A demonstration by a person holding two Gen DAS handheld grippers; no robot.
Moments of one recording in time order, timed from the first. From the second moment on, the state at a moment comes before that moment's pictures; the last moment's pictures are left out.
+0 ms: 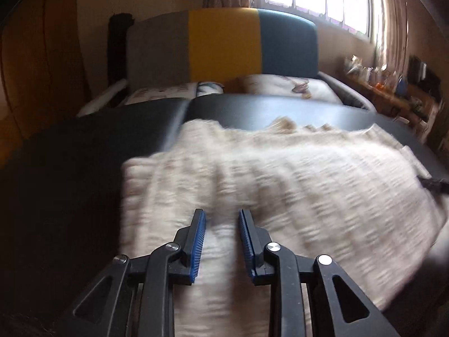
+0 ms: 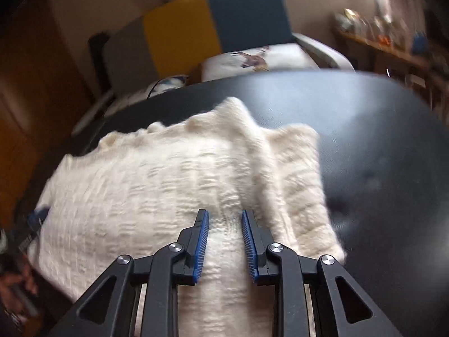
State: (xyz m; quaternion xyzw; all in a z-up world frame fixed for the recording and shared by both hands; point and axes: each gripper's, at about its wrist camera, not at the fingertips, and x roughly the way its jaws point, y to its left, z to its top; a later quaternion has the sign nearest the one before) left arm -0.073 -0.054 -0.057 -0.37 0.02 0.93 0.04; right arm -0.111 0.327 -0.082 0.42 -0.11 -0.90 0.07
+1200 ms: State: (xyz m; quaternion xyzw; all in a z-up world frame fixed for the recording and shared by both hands) left arm 0.024 -0.099 -0.025 -0.34 -0.02 0.93 0.16; right arm -0.035 0.335 -0.029 0.35 -0.14 -0.92 0.11
